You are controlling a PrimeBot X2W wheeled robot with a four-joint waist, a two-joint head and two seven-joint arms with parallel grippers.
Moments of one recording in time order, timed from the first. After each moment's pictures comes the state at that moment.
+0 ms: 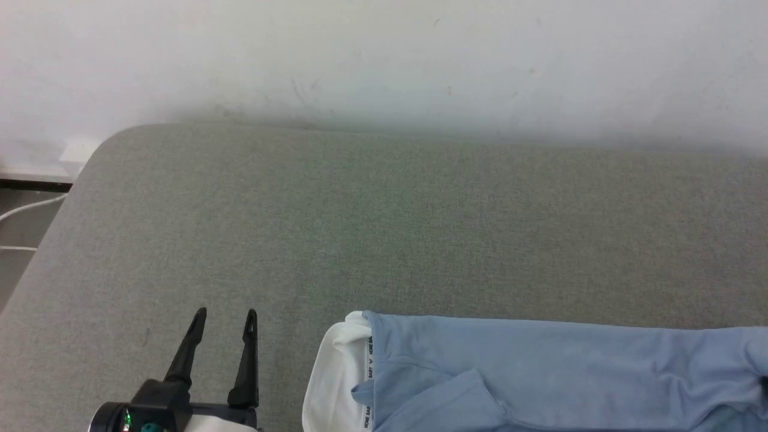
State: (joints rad) left arm 0.14 0.06 0.02 -0.02 -0.06 -0.11 -0.26; right arm 0.14 -0.31 -0.36 0.18 0.42 0.13 0.41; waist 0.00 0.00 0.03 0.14
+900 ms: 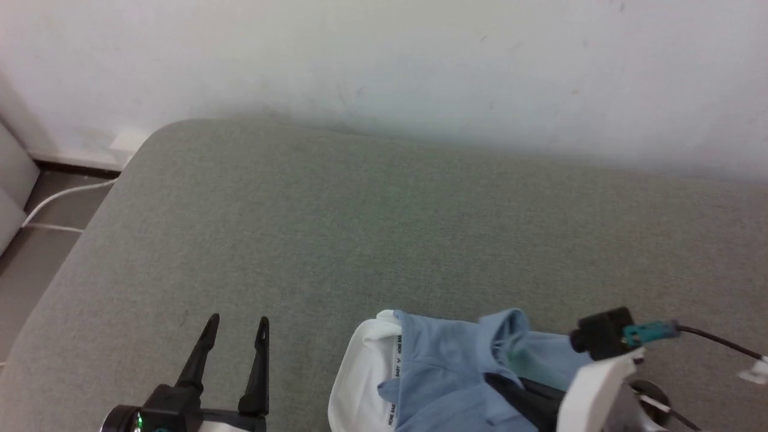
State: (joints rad) left arm 0.16 0.05 0.00 -0.02 -0.05 -0.11 -0.26; right arm 0.13 -0.18 0.19 -0.26 0.69 0.13 0.75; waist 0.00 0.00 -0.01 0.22
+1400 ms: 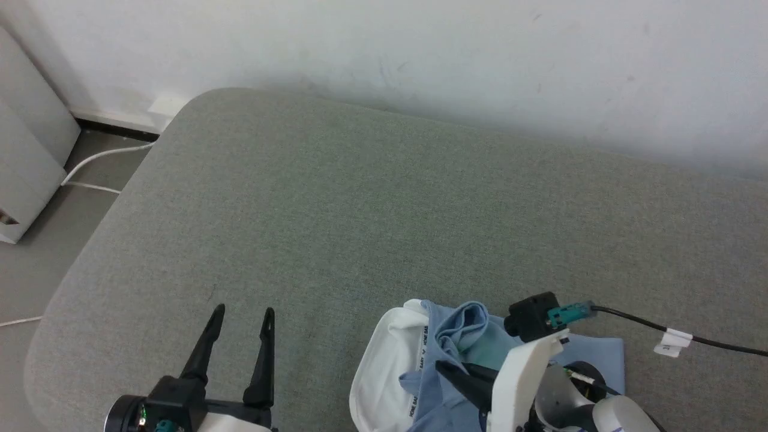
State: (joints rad) left arm 0.14 0.05 -0.01 -0.02 -0.06 -0.11 -0.26; right arm -0.07 -0.10 0.35 0.07 0.65 0.13 0.60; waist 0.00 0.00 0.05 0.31
